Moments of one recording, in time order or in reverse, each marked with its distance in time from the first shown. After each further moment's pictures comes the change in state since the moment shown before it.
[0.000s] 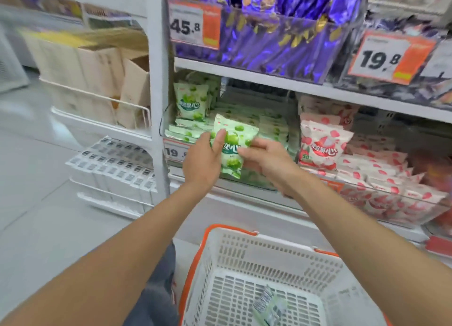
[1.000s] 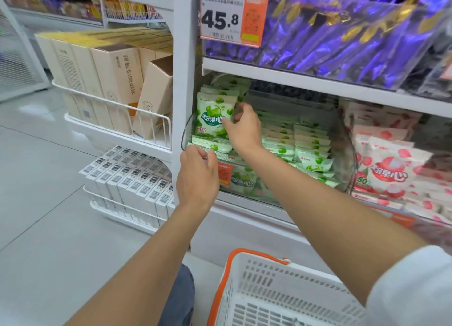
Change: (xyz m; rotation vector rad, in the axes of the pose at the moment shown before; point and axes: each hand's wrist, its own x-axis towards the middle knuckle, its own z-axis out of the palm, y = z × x) left_hand 0.042 -0.063 -0.018 0.072 0.101 -0.185; right_hand 0.159 -0.001 0.112 -0.487 0.315 -0.298
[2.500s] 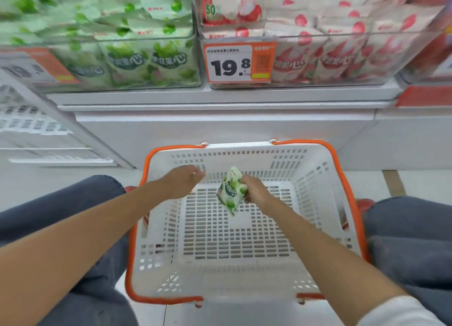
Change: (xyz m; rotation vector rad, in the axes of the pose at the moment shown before) left_hand -0.190 -0.060 0.136 0.528 -1.288 0.093; right_hand -0.308 0.342 -0.131 0.442 -0.411 1.013
